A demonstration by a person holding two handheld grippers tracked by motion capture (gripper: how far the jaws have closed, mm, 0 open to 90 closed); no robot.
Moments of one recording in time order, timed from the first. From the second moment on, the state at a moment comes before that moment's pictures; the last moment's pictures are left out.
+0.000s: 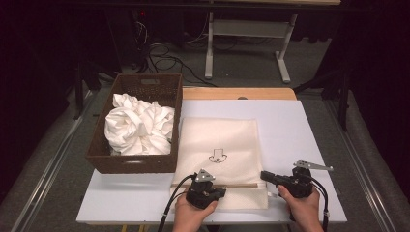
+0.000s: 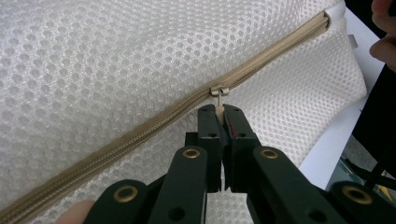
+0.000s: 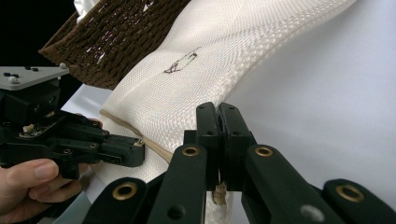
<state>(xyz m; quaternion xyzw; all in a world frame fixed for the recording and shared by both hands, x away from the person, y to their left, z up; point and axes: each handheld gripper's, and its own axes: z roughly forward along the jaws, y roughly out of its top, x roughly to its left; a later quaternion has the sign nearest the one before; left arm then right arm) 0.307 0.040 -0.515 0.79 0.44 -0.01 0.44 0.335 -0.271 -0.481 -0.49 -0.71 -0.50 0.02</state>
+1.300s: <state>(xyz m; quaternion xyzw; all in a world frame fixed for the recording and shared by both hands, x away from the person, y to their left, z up) 0.299 0.098 -0.516 0.77 0.47 0.02 0.42 0.339 -0.272 -0.481 -0.49 -0.71 -0.50 0.01</state>
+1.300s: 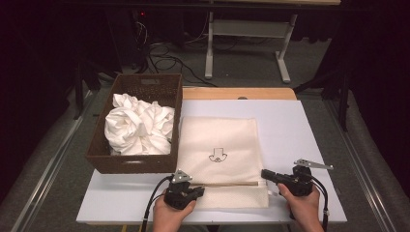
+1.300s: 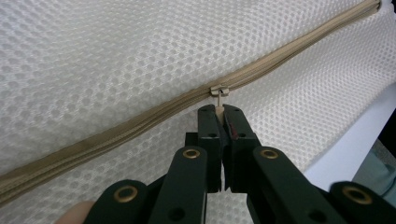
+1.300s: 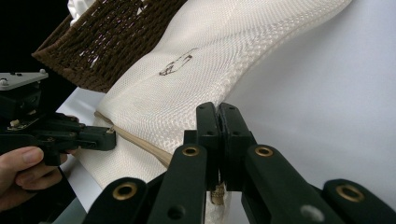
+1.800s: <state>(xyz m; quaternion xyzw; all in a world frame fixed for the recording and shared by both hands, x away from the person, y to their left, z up) 0.298 0.118 -0.514 0.77 0.49 0.03 0.42 0.340 -0.274 -0.482 -0.50 -0.71 -0.50 0.01</state>
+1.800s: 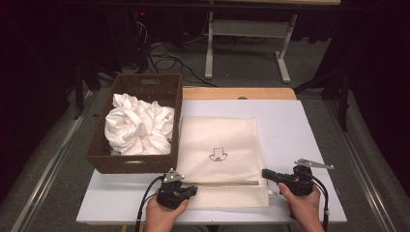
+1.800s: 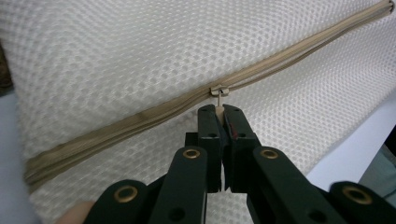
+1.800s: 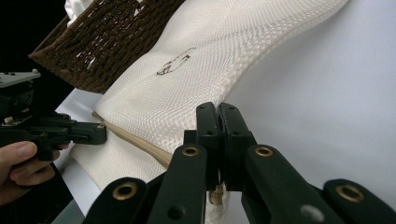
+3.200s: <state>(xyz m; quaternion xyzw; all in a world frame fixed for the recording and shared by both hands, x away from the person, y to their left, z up) 0.288 0.183 -0.513 0.74 0.53 0.05 0.42 0.347 -0.278 -0.484 -0.50 -0.71 -0.50 0.00</state>
